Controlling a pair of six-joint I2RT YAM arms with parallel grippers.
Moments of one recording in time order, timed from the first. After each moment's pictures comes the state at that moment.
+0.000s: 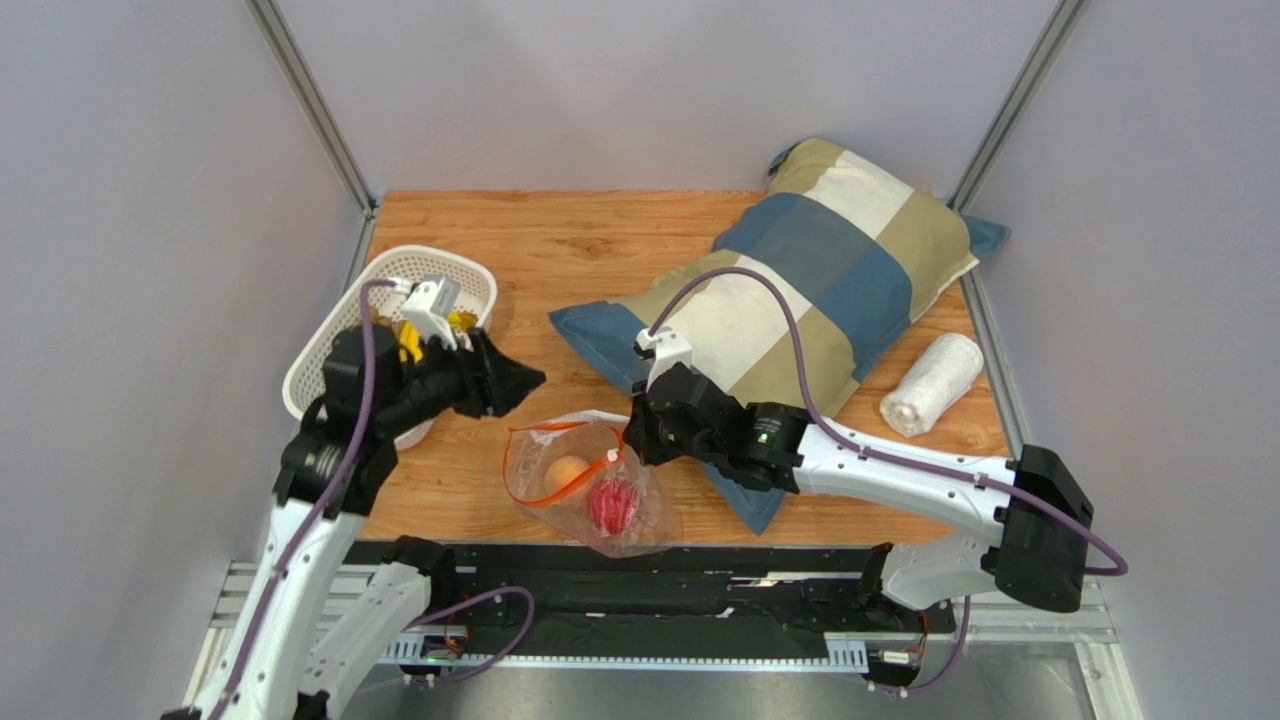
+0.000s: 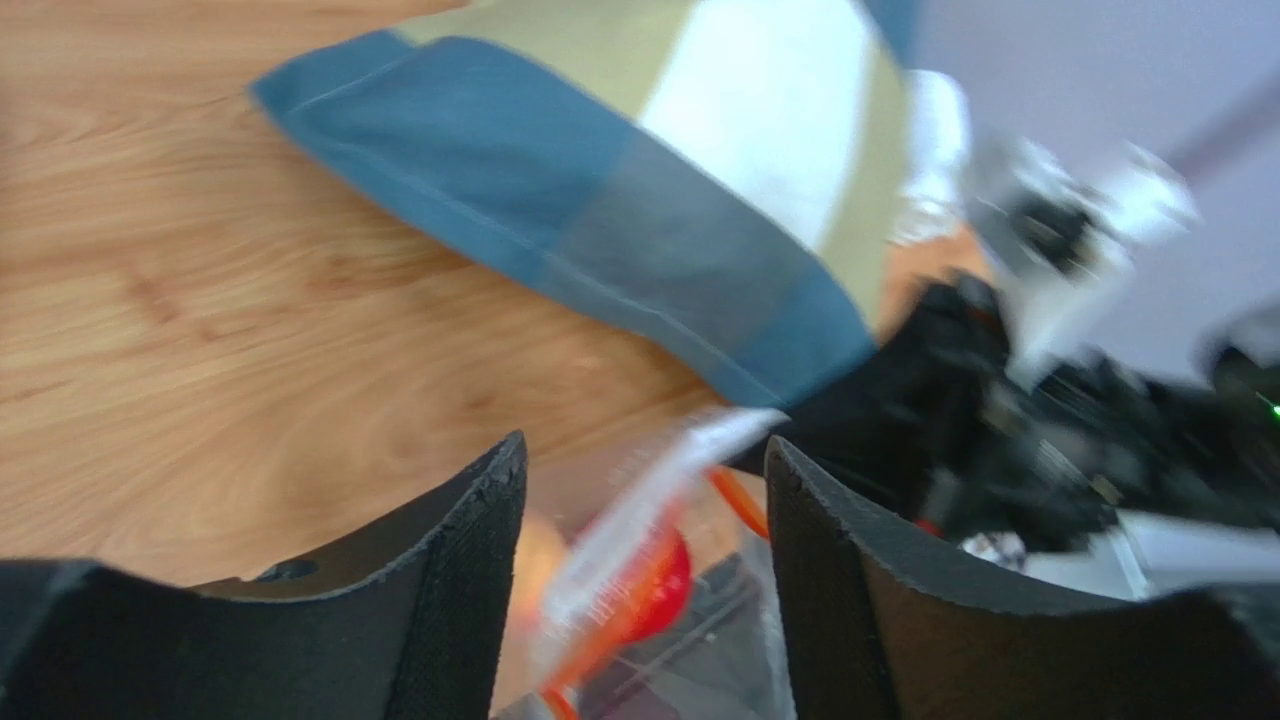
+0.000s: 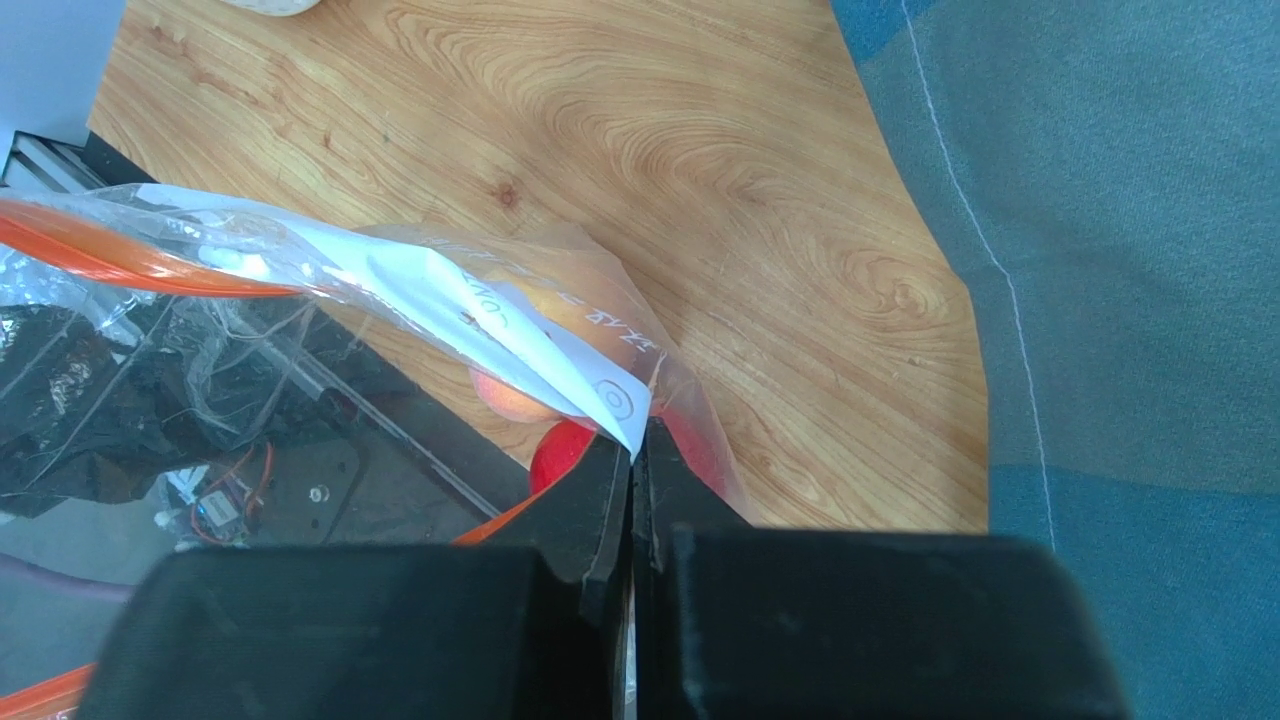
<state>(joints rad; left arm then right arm) -0.24 0.77 0.96 -0.61 0.41 -0.42 1.12 1.34 1.00 -0.30 0.22 0.65</state>
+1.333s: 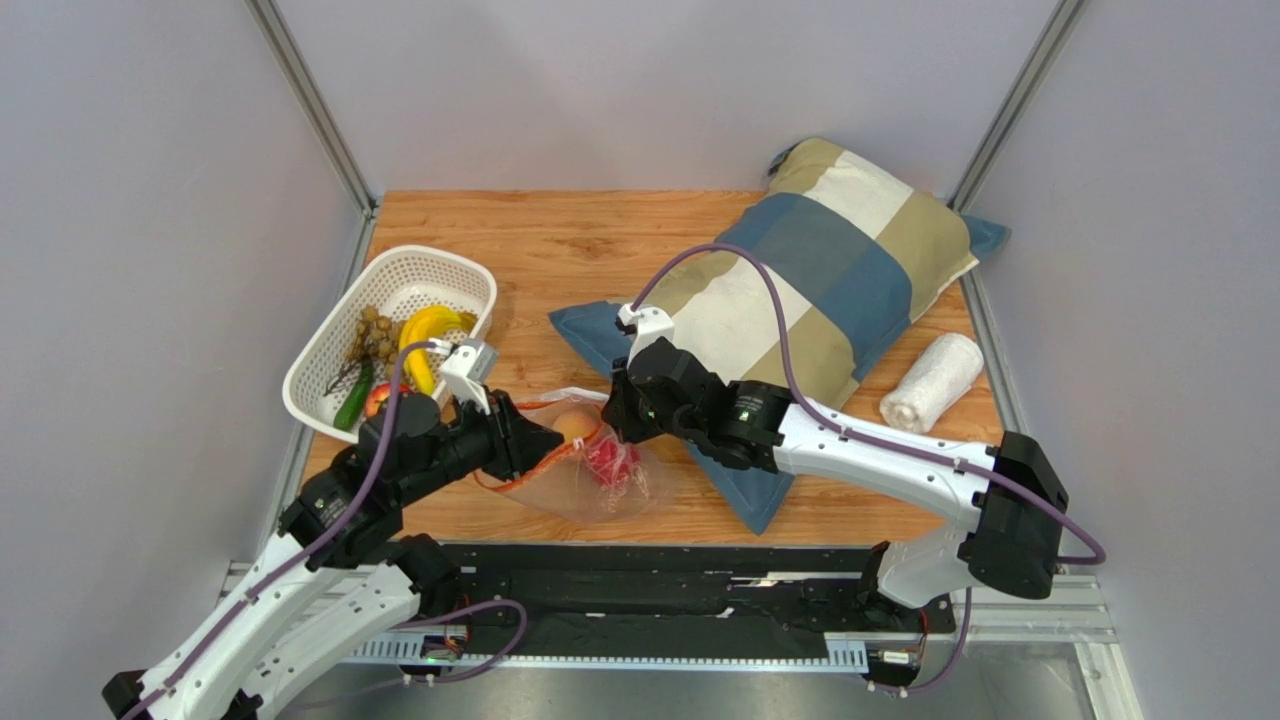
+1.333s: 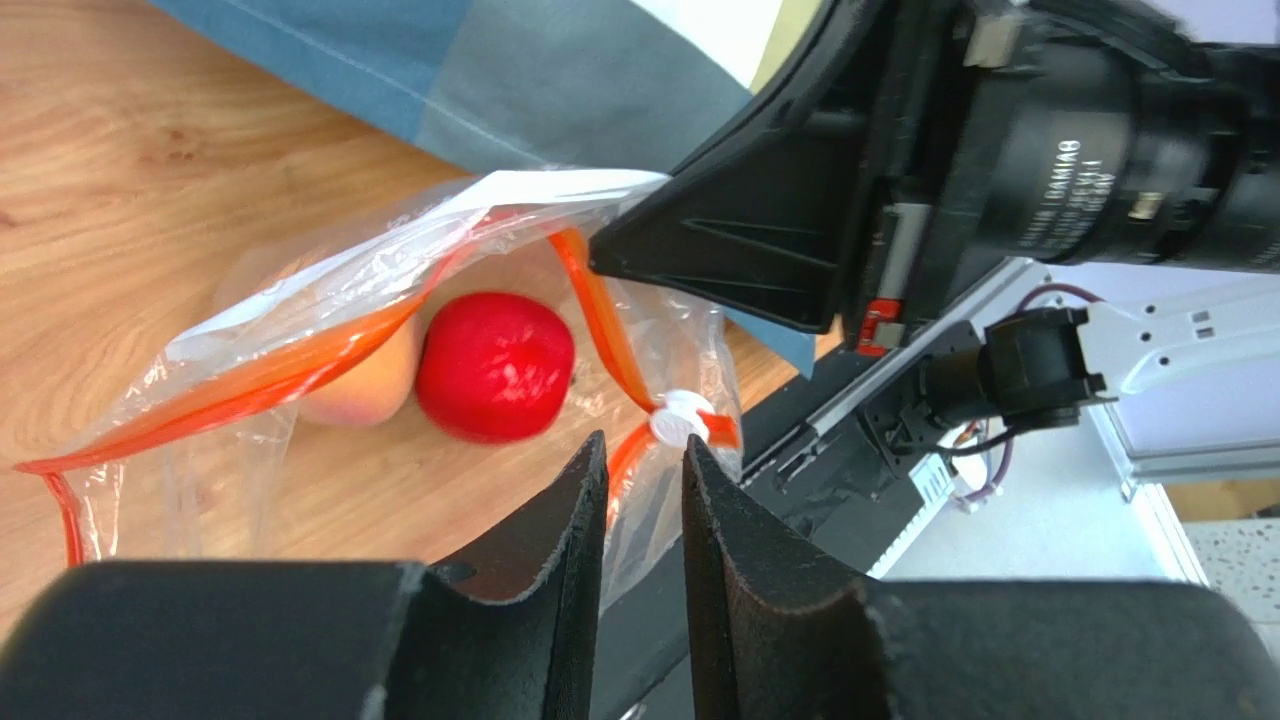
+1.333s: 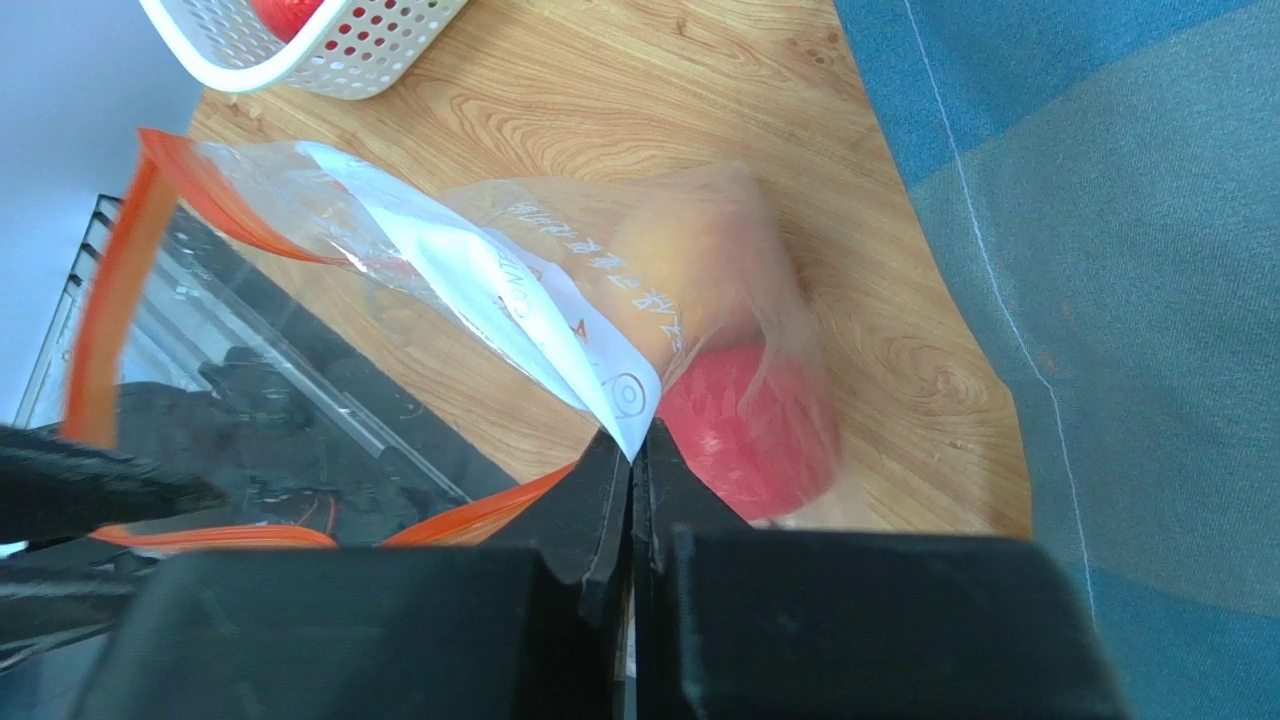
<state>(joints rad) -0.71 0.51 0.75 -0.60 0.12 -0.56 1.10 1.43 1.15 -0.32 0.21 0.64</state>
